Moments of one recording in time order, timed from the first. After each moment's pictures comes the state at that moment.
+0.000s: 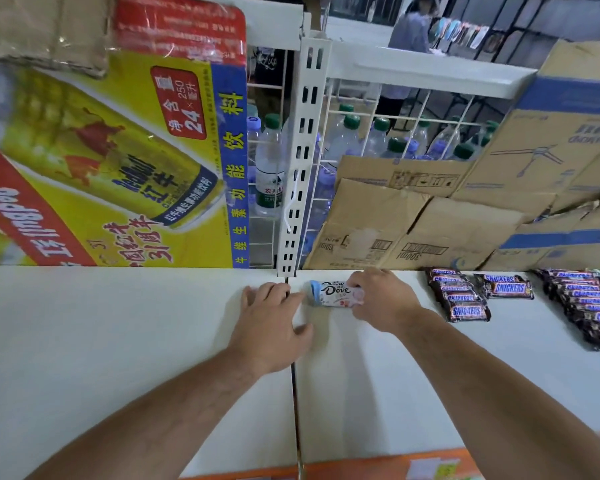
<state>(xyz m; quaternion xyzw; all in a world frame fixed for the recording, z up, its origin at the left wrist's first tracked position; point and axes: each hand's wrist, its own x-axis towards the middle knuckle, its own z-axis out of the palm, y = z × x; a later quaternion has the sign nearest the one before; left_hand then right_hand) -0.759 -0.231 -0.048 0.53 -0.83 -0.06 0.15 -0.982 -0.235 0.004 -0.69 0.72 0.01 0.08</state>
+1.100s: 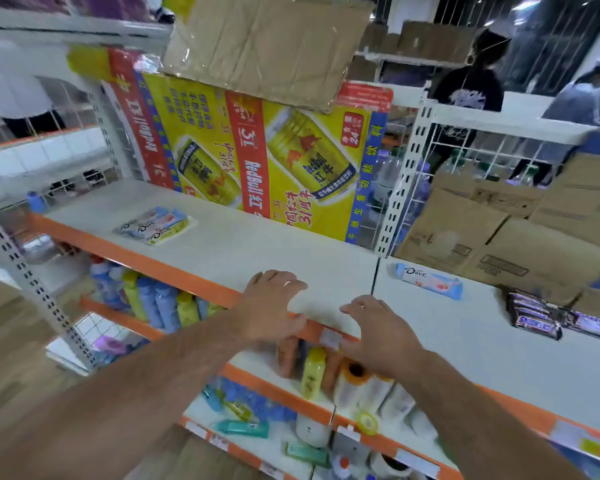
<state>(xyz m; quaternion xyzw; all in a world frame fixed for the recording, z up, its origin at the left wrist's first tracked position) -0.623 -0.015 0.023 0.64 -0.76 -0.05 0.10 -0.854 -0.024 0.037 -0.86 0.50 -0.05 0.09</state>
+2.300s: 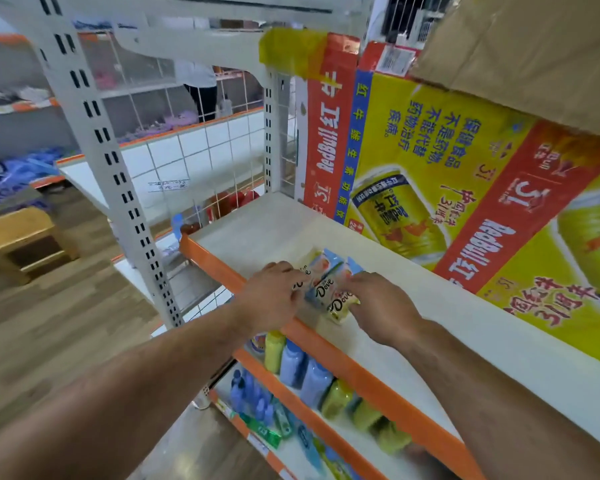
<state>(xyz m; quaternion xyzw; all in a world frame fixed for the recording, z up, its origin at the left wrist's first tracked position) -0.179 -0.097 0.000 0.75 -0.63 -0.09 0.18 -0.379 -0.194 0.023 -0.94 0.35 -0.01 0.05</state>
